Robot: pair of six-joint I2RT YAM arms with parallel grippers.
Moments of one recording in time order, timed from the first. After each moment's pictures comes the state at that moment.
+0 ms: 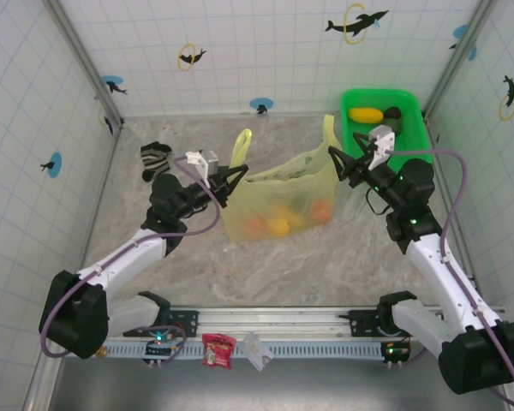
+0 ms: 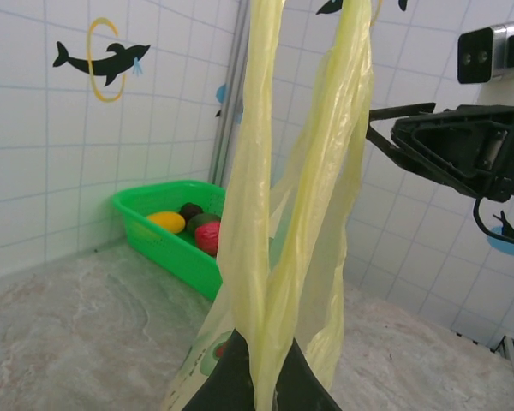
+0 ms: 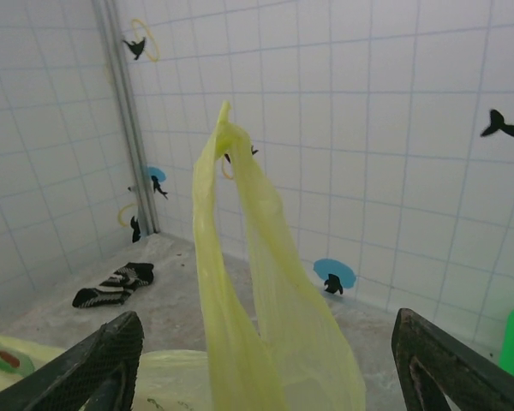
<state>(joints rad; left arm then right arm) -0.45 1.17 0.61 0.67 0.63 -0.27 0.22 0.95 0.74 0.29 -0.46 0.05</state>
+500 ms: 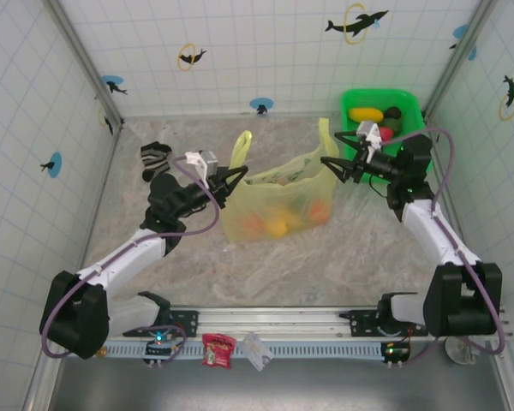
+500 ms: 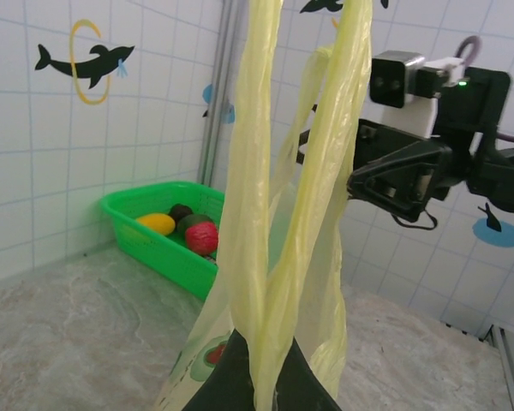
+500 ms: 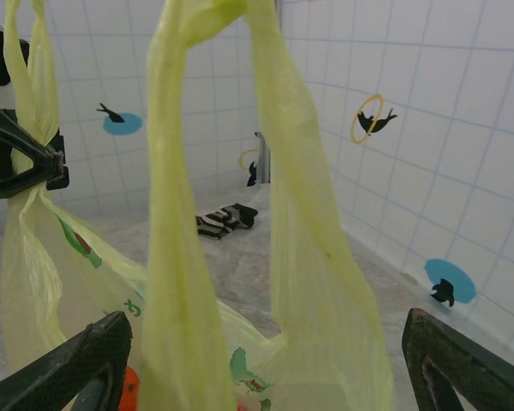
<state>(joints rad) -0.44 1.18 0.61 0.69 0.69 -0.26 0.07 1.31 0.88 0.37 -1.05 -0.09</state>
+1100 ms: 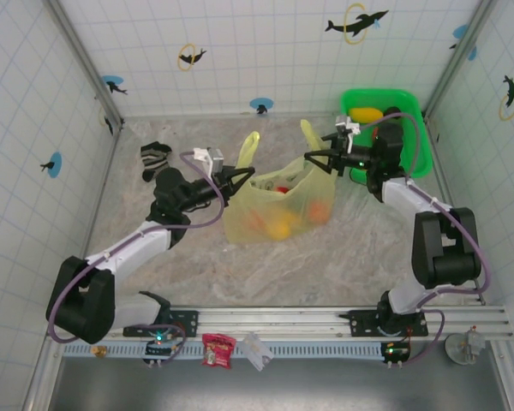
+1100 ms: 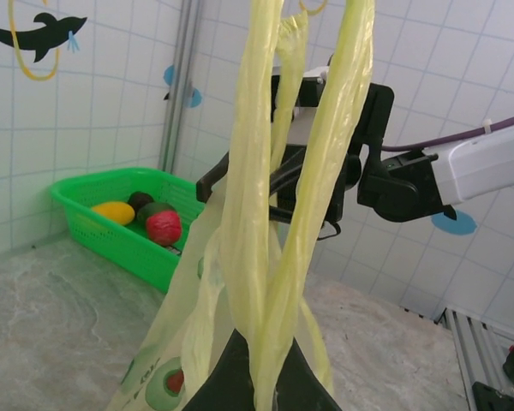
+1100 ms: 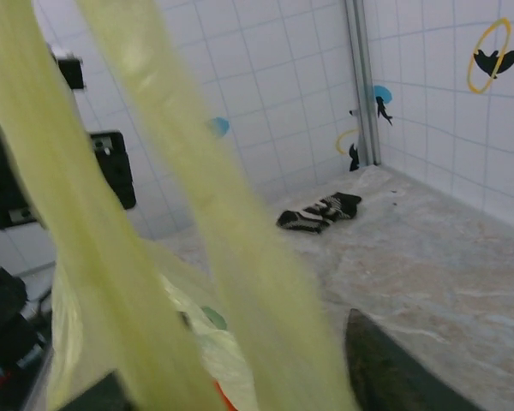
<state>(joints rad) -0.44 1.27 0.66 0.73 0.79 -0.31 0.16 1.61 0.98 0.62 -1.20 0.21</state>
